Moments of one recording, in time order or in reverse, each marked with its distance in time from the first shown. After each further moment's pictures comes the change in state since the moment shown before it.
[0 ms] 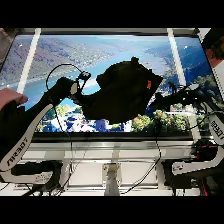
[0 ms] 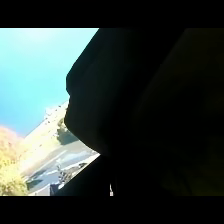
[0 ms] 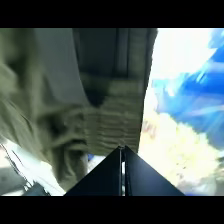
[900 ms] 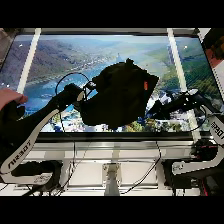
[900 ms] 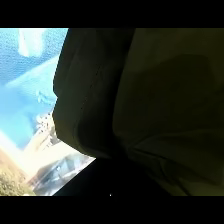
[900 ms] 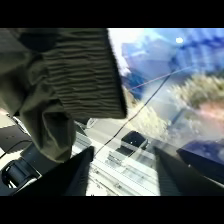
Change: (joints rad) left arm -0.087 0.000 -0.055 0.077 -0.046 0.053; right arm 0.024 -0.005 -0.119 -0.016 0.121 -0.012
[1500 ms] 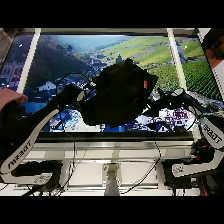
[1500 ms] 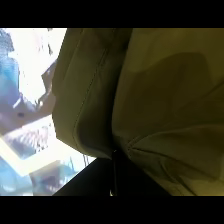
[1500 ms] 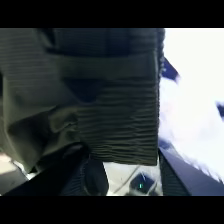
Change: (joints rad) left arm -0.001 0.000 0.000 -0.018 0.002 -0.002; right arm 0.195 0.001 -0.021 0.027 -0.300 0.164
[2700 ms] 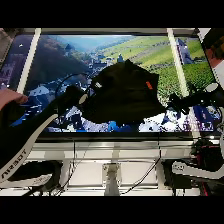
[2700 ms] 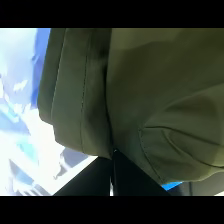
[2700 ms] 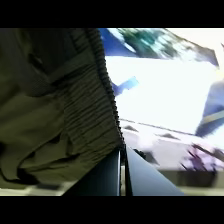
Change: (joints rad) left arm -0.084 0.068 -0.001 0.045 -0.011 0.076; right arm -0.326 0.199 0.097 -0.326 0.228 0.039
